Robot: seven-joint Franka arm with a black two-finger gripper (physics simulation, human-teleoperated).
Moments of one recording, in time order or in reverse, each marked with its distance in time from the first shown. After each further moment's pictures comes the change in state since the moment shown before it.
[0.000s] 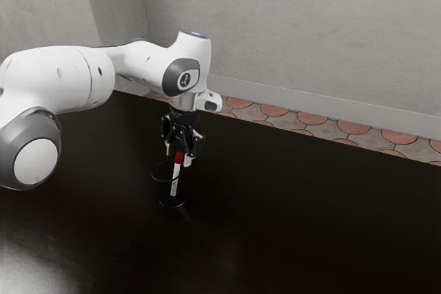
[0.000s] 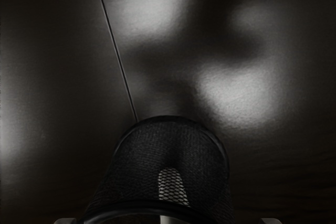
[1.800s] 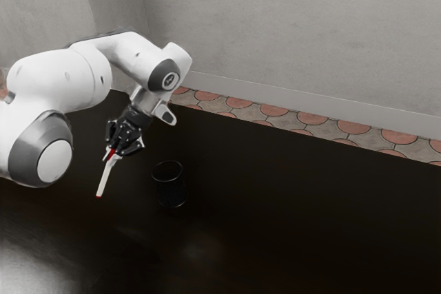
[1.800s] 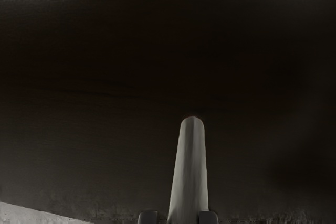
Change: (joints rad) arm 0.045 0.098 0.099 0.120 0.238 -0.500 0.029
